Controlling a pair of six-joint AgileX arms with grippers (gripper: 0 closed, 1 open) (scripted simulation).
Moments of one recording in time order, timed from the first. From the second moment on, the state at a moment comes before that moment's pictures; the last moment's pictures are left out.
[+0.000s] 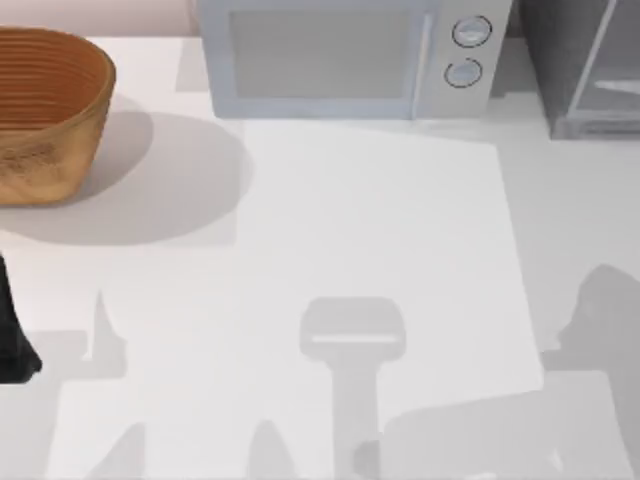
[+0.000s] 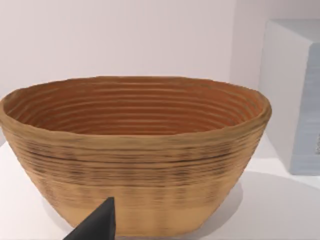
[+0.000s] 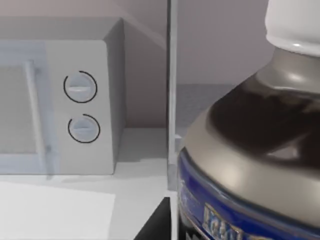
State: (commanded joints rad) left arm 0.00 0.00 0.00 0.00 0.00 0.00; right arm 0.46 0.32 0.00 0.32 0.46 0.00
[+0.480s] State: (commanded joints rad) left arm 0.00 0.00 0.00 0.00 0.00 0.00; right arm 1.10 0.72 -0.01 0.69 1.11 0.02
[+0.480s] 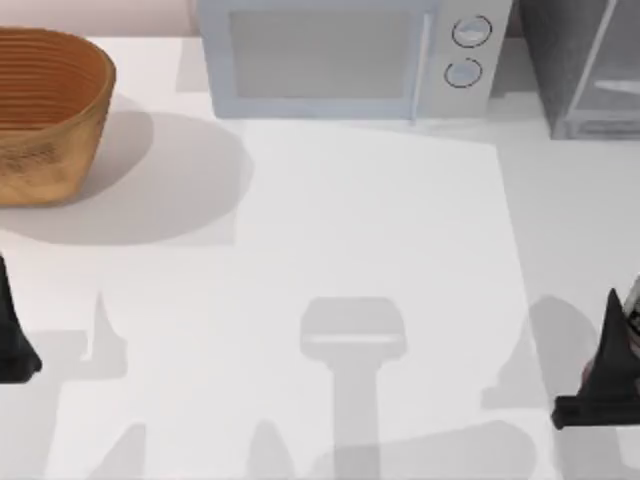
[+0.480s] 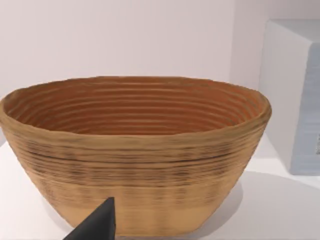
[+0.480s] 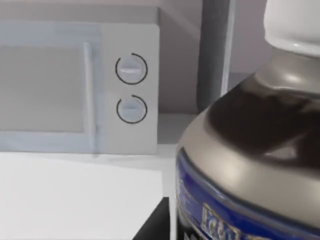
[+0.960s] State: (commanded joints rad) left arm 0.00 0.00 0.00 0.00 0.00 0.00; right arm 1.28 0.84 -0.01 0.82 1.29 0.02
